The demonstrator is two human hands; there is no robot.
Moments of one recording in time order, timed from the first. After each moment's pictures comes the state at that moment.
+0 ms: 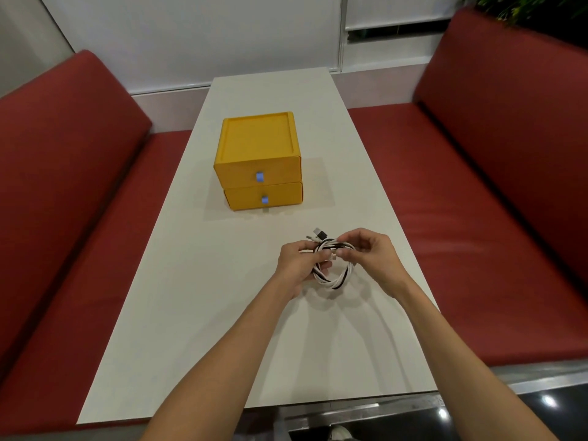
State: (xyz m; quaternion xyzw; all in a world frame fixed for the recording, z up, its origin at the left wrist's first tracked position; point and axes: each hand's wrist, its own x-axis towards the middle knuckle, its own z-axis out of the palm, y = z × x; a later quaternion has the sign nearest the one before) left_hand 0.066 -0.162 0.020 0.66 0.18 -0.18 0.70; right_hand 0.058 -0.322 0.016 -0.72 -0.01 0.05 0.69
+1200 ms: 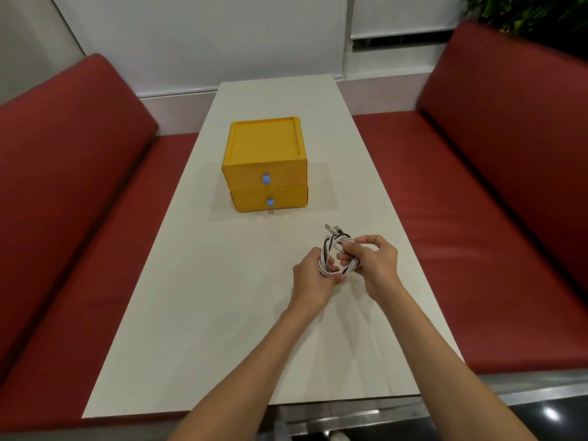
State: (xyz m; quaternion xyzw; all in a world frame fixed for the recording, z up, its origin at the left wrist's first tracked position) left_hand 0.032 -0.175 0.008 0.83 0.07 -0.04 0.55; right_hand 0.057 -0.297 0.017 -0.58 0.24 -0.01 0.78
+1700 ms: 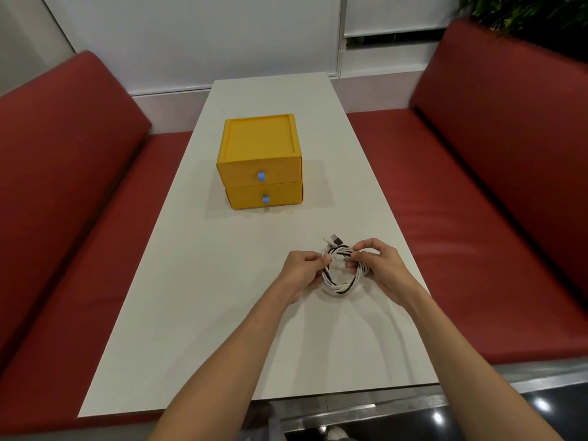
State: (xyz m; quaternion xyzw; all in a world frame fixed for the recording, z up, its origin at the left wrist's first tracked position) left_hand 0.057 -0.164 0.000 0.71 0.14 -0.22 0.66; right_hand 0.048 -0.338 0.000 -0.66 0.12 0.10 0.74
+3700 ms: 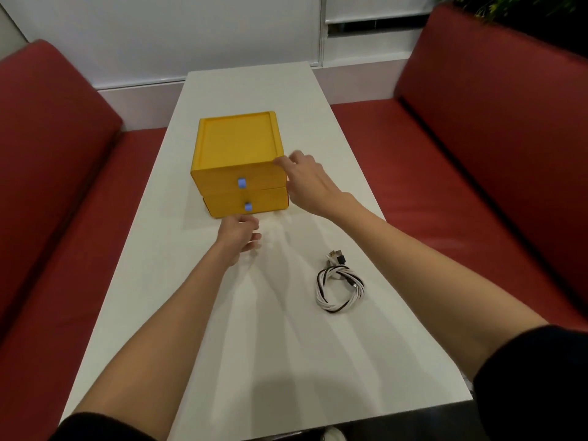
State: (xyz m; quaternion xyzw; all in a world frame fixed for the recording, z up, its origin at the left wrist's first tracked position) left_hand 0.159 -0.087 0.025 0.76 0.23 -0.10 0.60; right_hand 0.190 -0.249 0.086 -0.97 -0.19 -0.10 0.14
